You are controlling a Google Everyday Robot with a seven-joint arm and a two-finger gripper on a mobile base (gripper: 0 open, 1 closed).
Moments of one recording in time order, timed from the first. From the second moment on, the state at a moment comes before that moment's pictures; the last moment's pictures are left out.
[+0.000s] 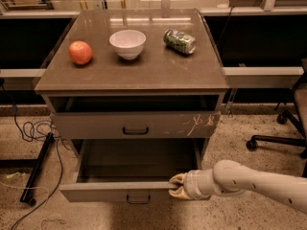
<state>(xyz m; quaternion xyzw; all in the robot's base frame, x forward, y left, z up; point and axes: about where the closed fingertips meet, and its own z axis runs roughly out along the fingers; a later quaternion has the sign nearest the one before) 0.467 -0.083 0.435 -0.65 0.67 0.17 0.32</state>
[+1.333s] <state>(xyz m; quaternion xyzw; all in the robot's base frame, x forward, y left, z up) 0.455 -0.090 0.428 -0.65 0.67 0.18 0.32</state>
